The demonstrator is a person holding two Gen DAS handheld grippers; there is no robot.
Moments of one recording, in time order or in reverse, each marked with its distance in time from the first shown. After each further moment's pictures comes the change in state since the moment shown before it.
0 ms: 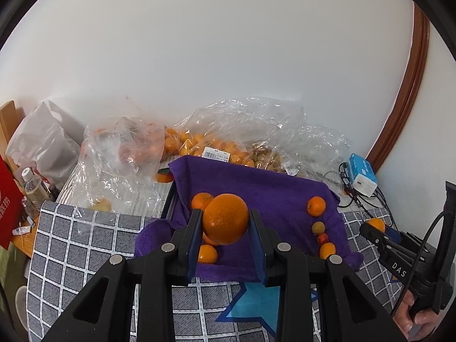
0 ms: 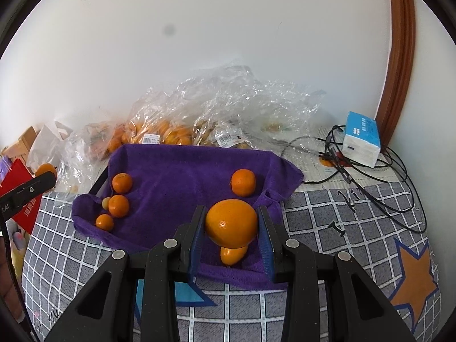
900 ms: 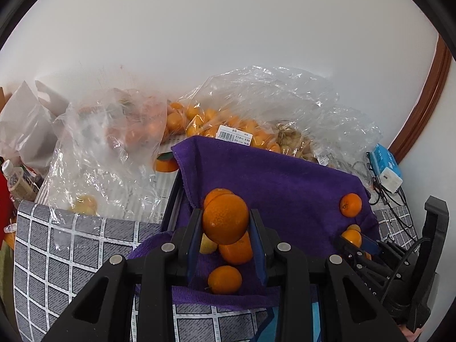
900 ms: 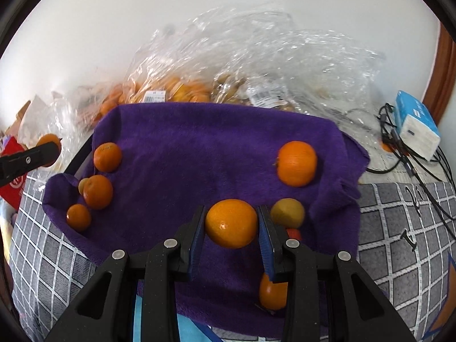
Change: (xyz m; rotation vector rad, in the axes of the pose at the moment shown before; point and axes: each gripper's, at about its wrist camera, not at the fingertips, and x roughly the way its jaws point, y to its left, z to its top) left arm 0.083 0.026 0.007 -0.023 0.114 0.019; right arm 0.110 0.035 -0.009 -0.065 0.135 0.065
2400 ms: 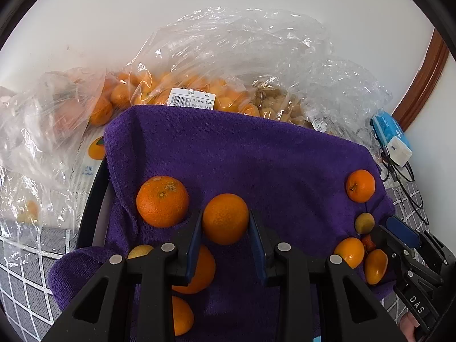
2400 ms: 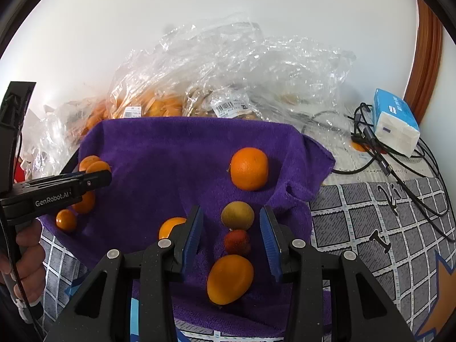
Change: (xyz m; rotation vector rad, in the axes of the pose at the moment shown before) left arm 0.075 -0.047 -0.001 0.087 0.139 -0.027; right arm -0.018 -0.041 0.001 0.050 -0.043 -0.032
